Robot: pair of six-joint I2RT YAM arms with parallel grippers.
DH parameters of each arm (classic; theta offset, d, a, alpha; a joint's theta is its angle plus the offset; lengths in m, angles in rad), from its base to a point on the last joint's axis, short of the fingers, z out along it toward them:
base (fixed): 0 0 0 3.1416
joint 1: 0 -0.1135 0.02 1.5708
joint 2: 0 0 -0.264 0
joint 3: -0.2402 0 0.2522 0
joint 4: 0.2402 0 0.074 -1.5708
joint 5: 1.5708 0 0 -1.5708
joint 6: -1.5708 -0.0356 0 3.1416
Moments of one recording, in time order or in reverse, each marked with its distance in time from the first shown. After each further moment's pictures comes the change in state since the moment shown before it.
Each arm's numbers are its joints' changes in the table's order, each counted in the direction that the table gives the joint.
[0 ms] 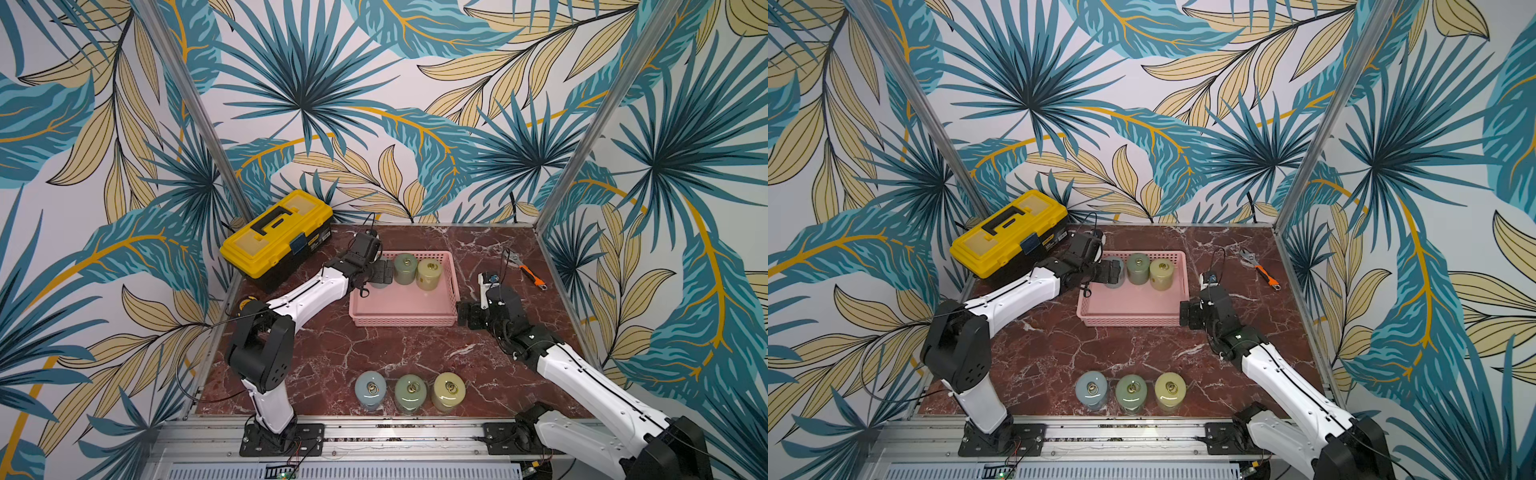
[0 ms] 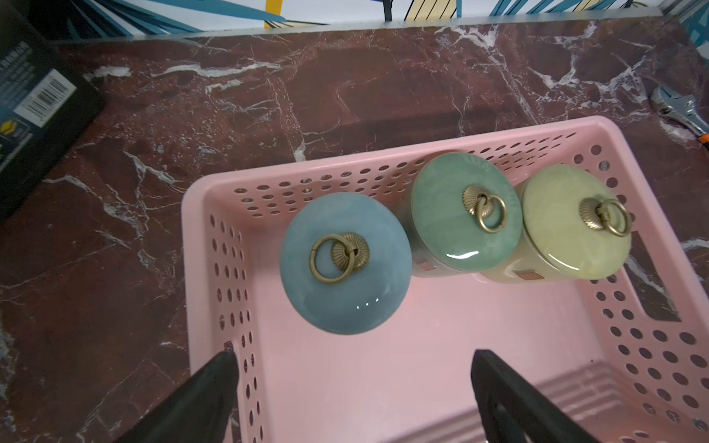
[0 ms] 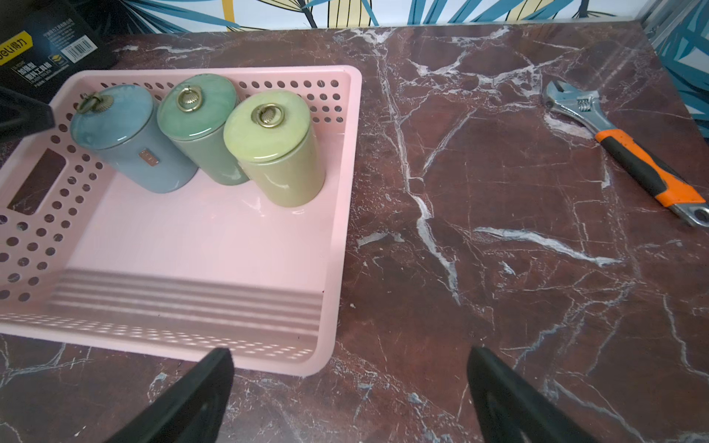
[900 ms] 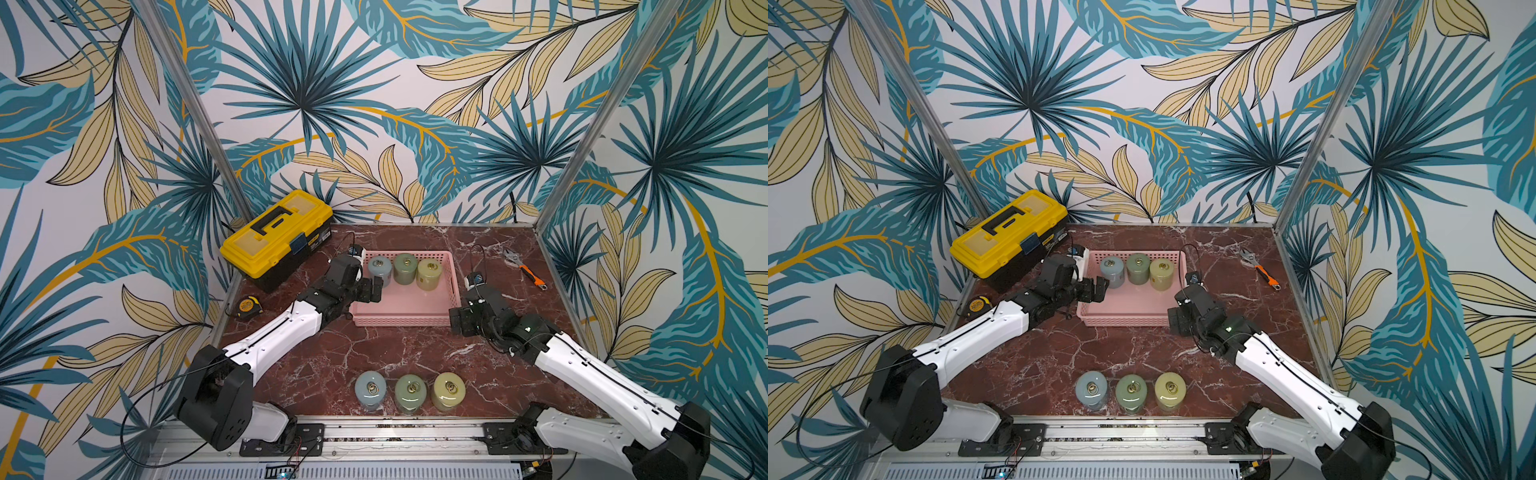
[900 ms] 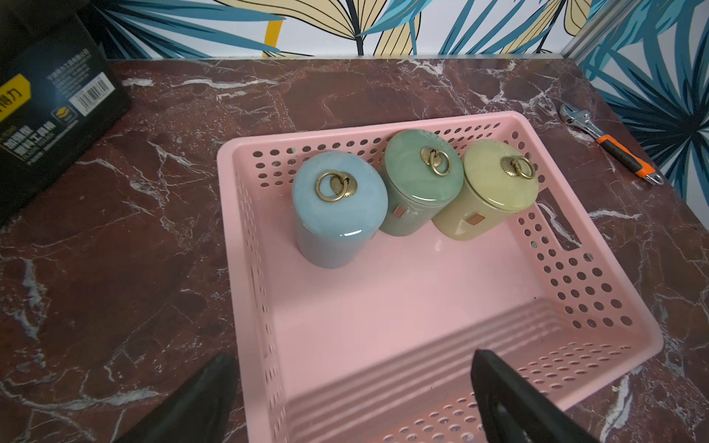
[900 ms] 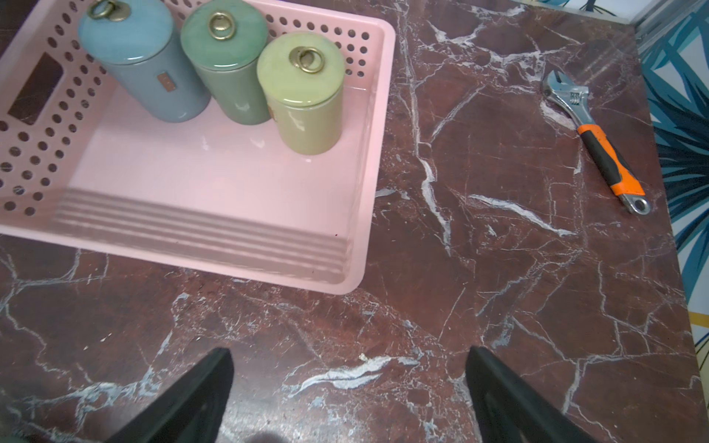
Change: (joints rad) left arm 0.000 -0.361 0.375 -0.179 0.050 -0.011; right arm -0.192 0.059 -0.229 0.383 0.149 -0.053
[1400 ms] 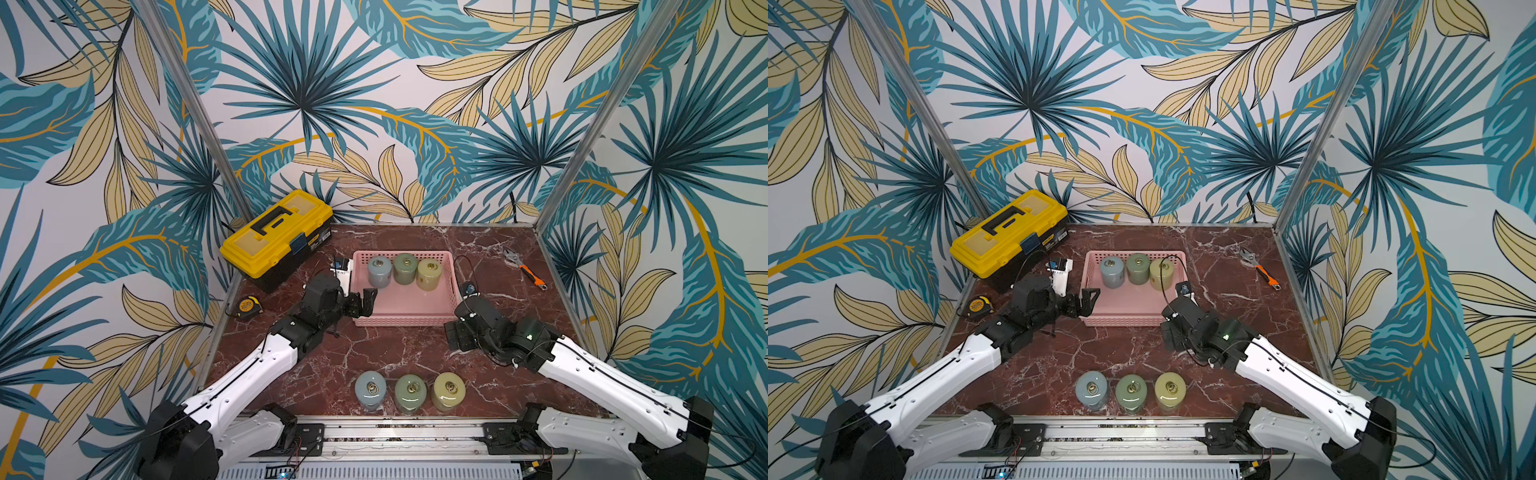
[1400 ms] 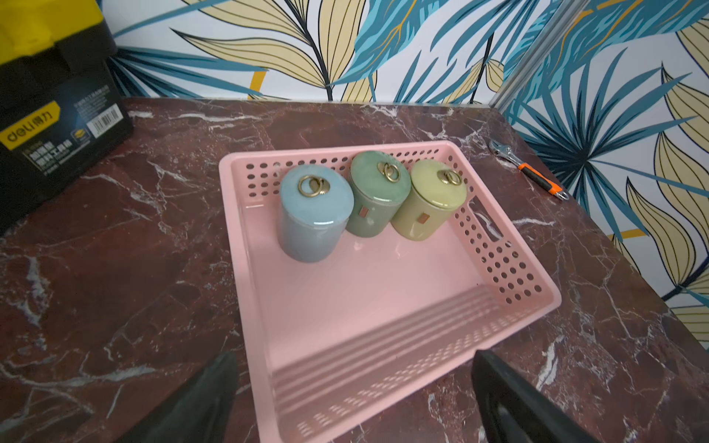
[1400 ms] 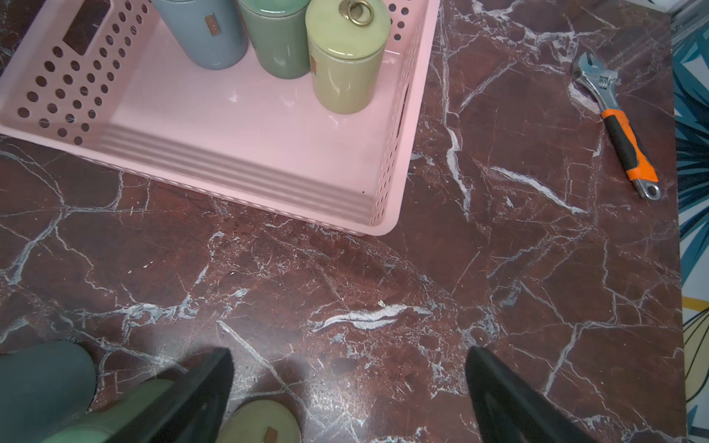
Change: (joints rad) left arm 0.000 -0.290 0.216 -0.097 0.059 0.013; right arm -0.204 -0.008 -0.093 0.219 0.054 -0.114
